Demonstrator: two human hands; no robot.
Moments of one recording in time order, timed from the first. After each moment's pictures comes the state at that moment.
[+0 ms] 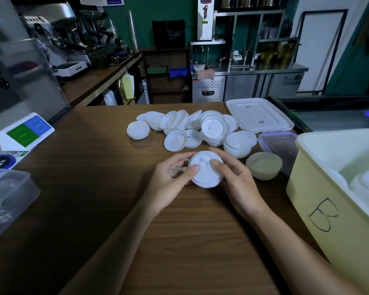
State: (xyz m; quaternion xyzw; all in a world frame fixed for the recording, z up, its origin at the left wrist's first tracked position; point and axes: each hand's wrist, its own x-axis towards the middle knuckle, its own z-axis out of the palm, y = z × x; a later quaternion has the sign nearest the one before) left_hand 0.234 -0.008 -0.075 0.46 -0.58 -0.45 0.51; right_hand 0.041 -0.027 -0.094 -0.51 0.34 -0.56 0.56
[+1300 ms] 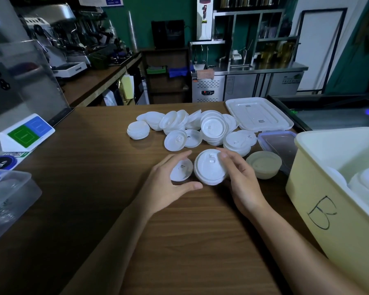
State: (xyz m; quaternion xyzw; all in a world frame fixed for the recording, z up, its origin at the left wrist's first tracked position) left_hand 0.253 -0.014 -0.082 0.52 -0.73 -0.20 0.38; right_hand 0.040 -0.030 -0.094 -0.45 0.39 -0.59 0.55
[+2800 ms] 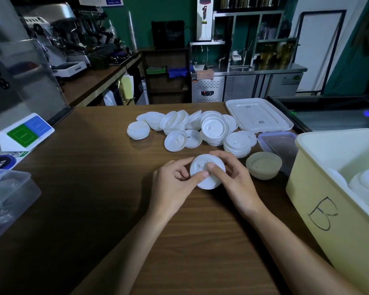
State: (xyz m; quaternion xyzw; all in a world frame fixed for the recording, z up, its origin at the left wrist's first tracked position) left_hand 0.214 -0.002 -0.082 0.54 -0.60 -0.24 0.55; right_hand 0.042 -0.021 -0.089 -0.56 0.38 -0.54 0.50
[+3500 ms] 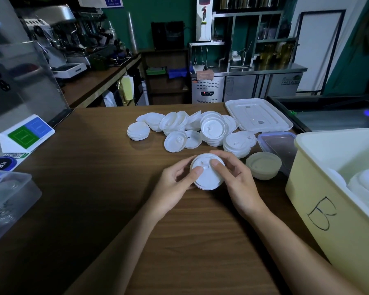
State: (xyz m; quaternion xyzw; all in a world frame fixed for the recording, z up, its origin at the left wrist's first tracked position) left_hand 0.225 -0.012 -0.090 0.45 -0.57 -0.48 0.49; right_hand 0.040 -0.024 -0.093 -0.55 0.36 -0.57 0.49
